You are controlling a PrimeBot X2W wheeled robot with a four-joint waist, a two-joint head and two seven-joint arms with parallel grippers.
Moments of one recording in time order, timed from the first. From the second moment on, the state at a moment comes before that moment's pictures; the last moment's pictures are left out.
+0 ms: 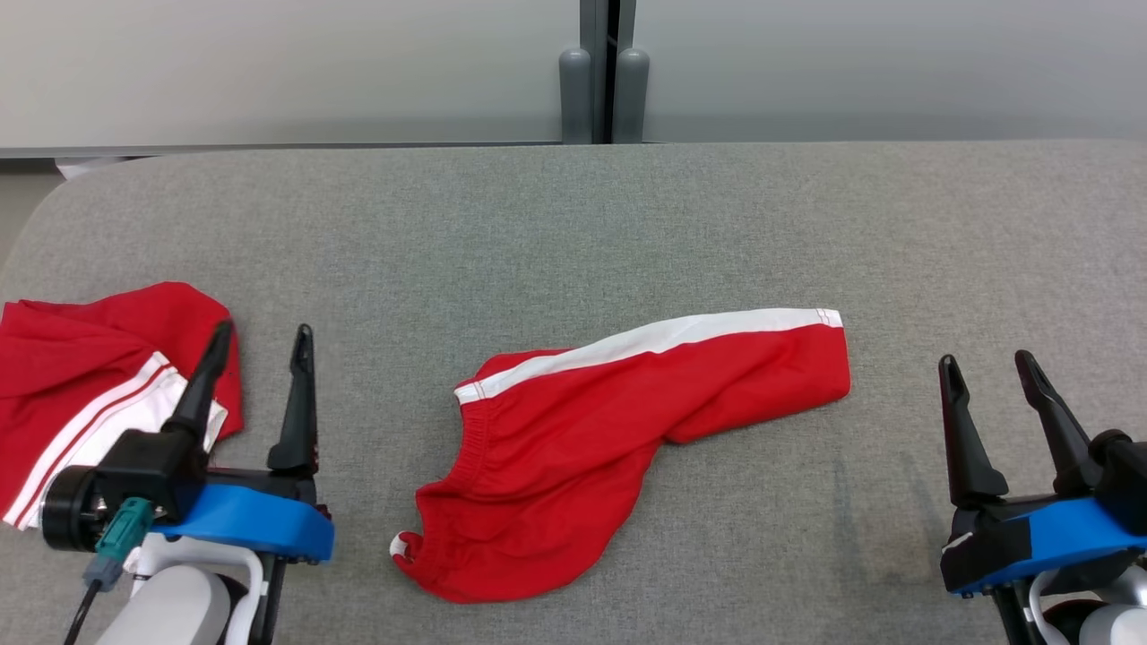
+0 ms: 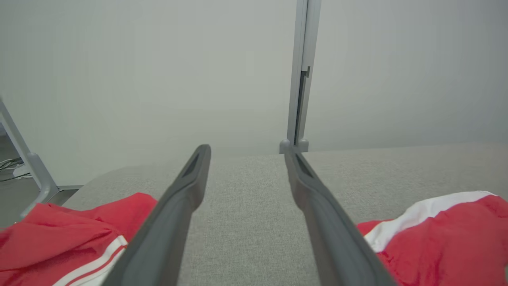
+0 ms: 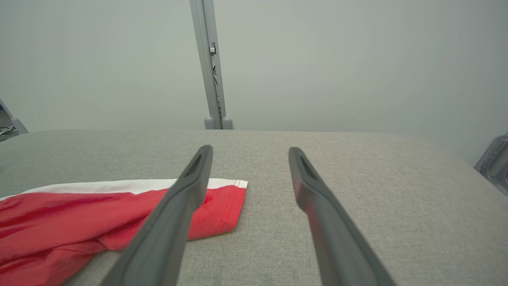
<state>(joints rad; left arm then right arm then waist) -0.23 0.48 -0.47 0.08 -0.56 0.21 -0.24 -0.04 -0.05 -0.12 -0.11 0.12 0.13 0.03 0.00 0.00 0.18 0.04</state>
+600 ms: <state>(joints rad) -0.18 0.50 -0.44 0.09 -0.55 0.20 -0.26 -0.03 -0.05 -0.12 -0.13 0.12 0.13 0.04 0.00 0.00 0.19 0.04</state>
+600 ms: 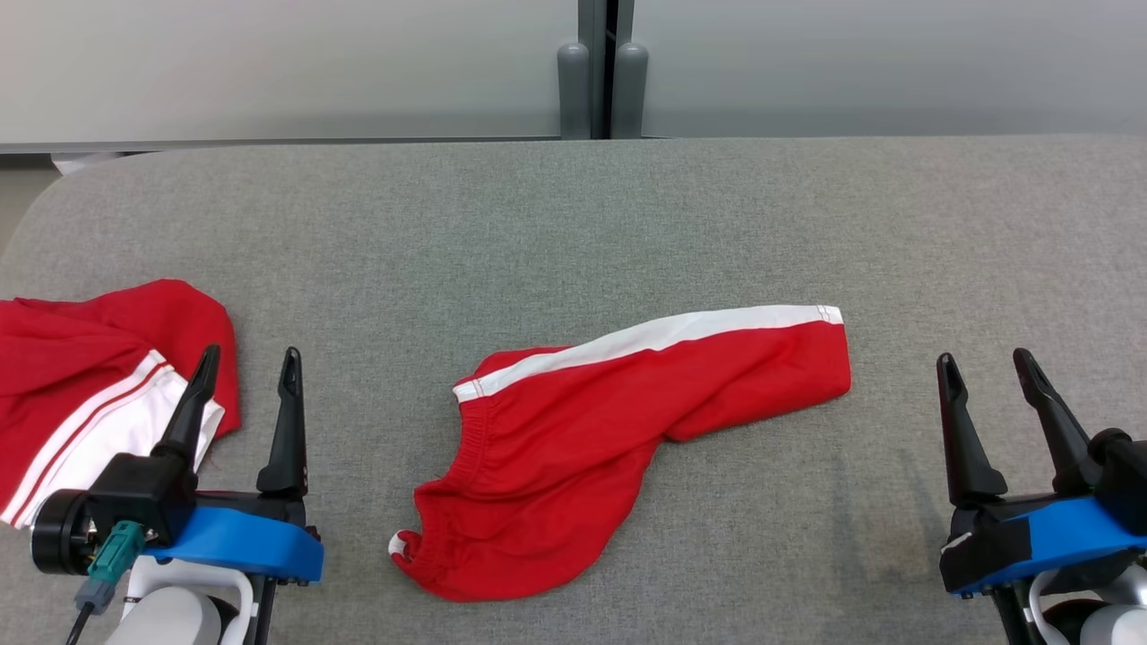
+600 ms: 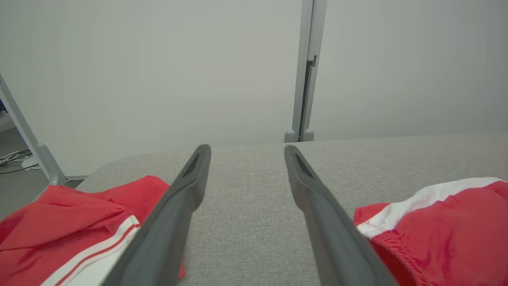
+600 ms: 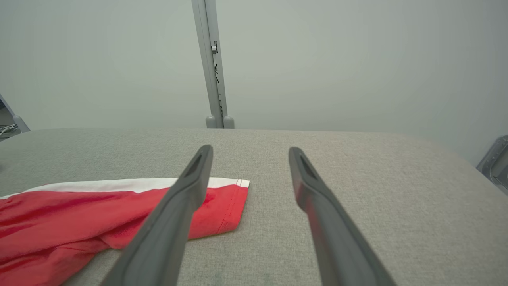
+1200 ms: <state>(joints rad) -0.48 0.42 -0.67 0.18 -0.64 -0.04 0.23 -0.07 -0.06 -0.09 -0.12 0.13 0.13 0.03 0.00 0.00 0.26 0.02</state>
